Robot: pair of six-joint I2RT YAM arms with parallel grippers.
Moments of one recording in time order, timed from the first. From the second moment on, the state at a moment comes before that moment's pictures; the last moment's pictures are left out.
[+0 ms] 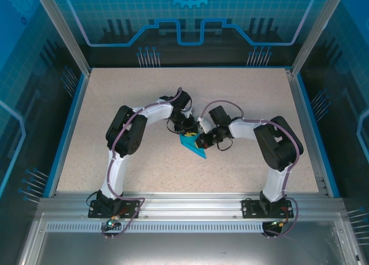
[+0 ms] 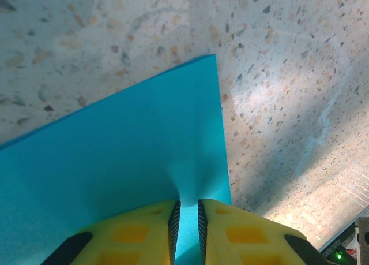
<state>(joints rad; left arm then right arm) -0.50 2.21 1.58 -0.70 0.54 -0.58 0.49 1.86 0.97 -0.27 -0.61 0.05</state>
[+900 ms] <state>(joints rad) -0.48 2.21 1.65 -0.82 0.50 -0.56 0.48 1.88 0.98 -0.27 -0.62 0.05</state>
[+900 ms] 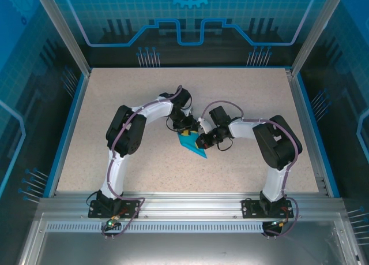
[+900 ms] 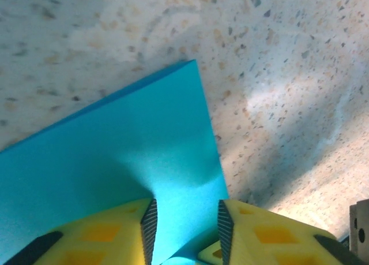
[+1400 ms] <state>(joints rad) -0.38 1.94 1.44 -0.75 0.56 -0.58 0.48 1.89 0.98 -0.27 -0.63 0.05</state>
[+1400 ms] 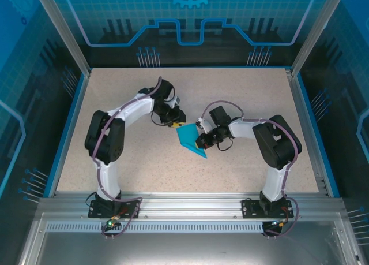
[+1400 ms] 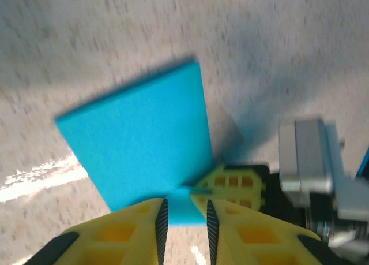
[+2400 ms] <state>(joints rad) -0.48 2.01 1.26 -0.58 0.65 -0.67 0.48 1.90 1.00 -0.29 -0.63 0.05</state>
